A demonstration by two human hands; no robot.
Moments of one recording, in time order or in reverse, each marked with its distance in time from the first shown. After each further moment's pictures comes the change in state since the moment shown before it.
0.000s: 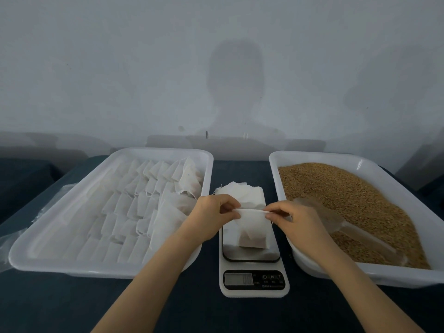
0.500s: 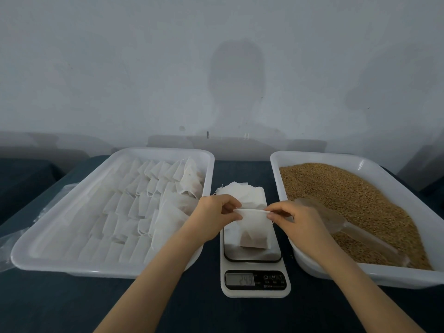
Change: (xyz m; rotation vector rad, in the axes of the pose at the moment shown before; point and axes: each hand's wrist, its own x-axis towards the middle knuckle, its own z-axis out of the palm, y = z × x) left_hand -0.001 0.001 0.000 0.015 -0.024 -0.038; right_hand -0.001 0.000 -0.001 -0.016 -0.003 -0.009
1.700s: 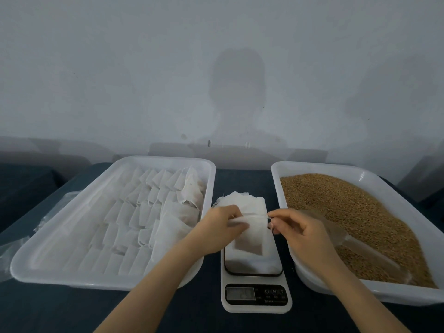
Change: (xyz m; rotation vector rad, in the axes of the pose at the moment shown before) left_hand -0.002 0.012 -0.005 0.056 -0.089 0.020; right_hand -0.003 -0.006 -0.003 0.217 0.056 -0.071
